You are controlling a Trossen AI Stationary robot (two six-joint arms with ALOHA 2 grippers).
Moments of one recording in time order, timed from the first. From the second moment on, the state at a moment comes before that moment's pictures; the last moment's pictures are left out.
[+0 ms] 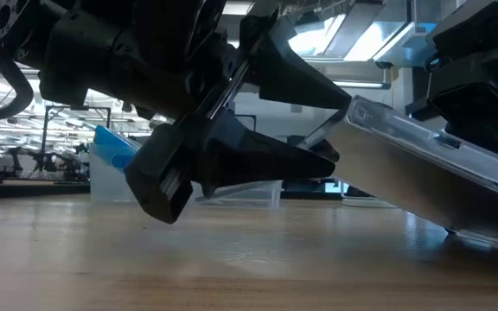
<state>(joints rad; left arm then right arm) -0.42 2.07 0.93 0.84 -0.32 0.92 0.38 1.58 0.39 0.43 -0.15 -0.01</state>
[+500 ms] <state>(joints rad) -0.42 2.07 0.93 0.84 -0.32 0.96 0.38 1.58 0.39 0.43 -0.15 -0.01</state>
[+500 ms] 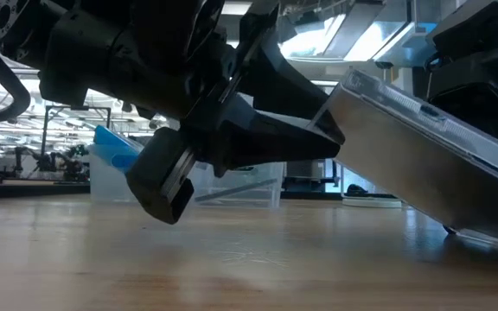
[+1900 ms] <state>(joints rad) -0.49 1.88 0.78 0.75 -0.44 1.01 0.31 1.27 0.38 0.31 -0.18 0.41</state>
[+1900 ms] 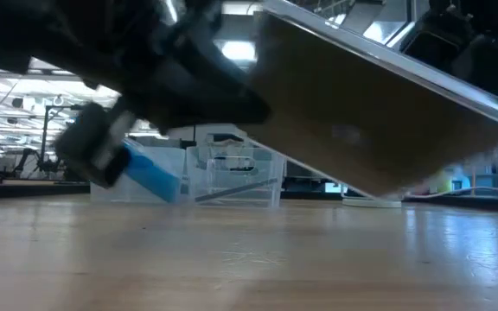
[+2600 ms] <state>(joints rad) -0.42 1.53 0.54 0.91 -0.20 1.06 0.24 1.27 0.39 0.91 -0.13 0.40</state>
